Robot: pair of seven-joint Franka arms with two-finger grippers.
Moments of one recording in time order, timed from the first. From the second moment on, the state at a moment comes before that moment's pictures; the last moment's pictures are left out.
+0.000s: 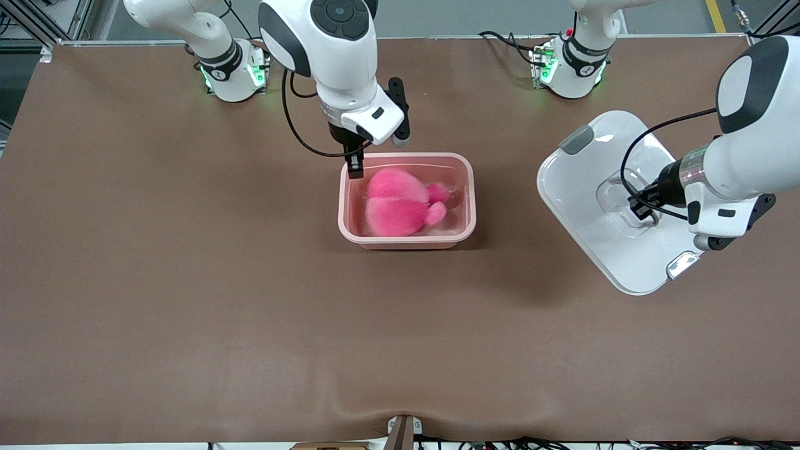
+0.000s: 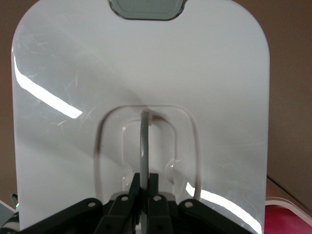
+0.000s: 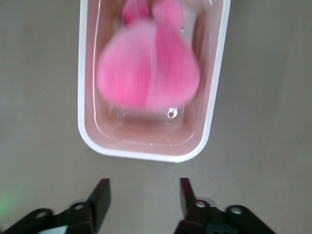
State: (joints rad) left arm 0.16 0.22 -0.35 -1.50 0.01 1.51 -0.87; right arm 0.62 0.30 0.16 -1.46 -0.12 1.71 -0.88
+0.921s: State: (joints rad) left arm 0.06 0.22 -0.55 -1.52 -0.04 1.62 -1.43; right arm 0.26 0.19 0.15 -1.46 -0.11 1.64 -0.77
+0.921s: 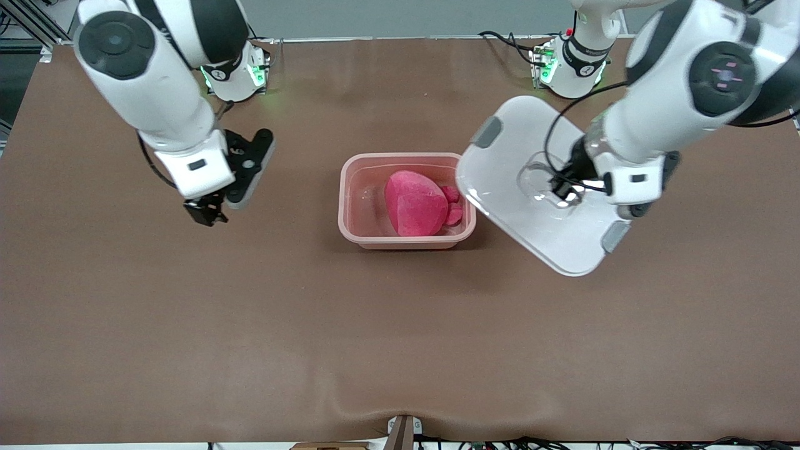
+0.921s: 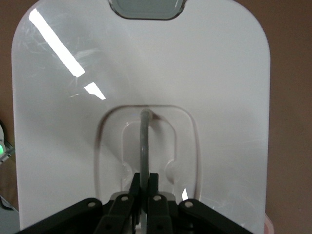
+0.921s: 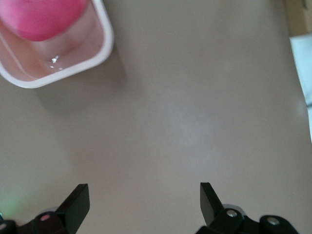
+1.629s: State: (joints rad) left arm -0.19 0.33 -0.55 -1.53 0.07 1.80 -1.96; right arm -0.02 0.07 0.03 -1.51 0.01 1.59 -0.48
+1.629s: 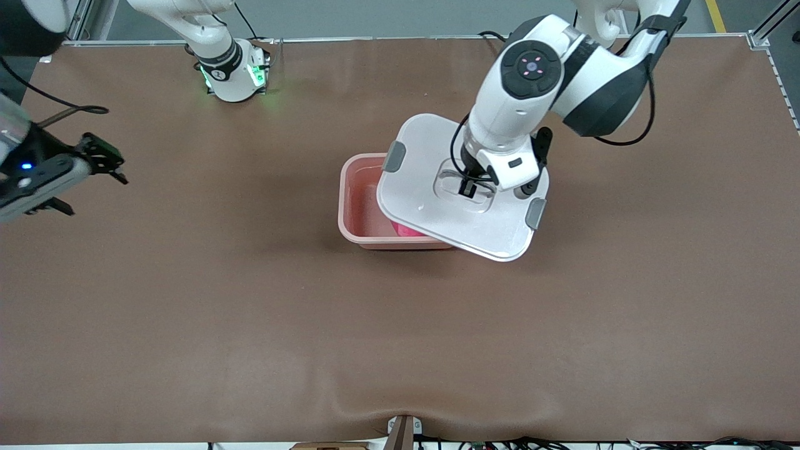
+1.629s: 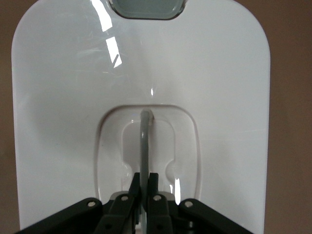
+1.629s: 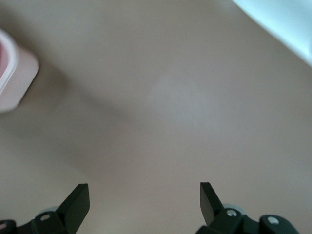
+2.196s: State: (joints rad) left arm -0.24 0.36 -0.55 -1.53 0.14 1.81 -2.12; right arm -0.06 0.06 -0.10 -1.58 0.02 1.58 -0.11
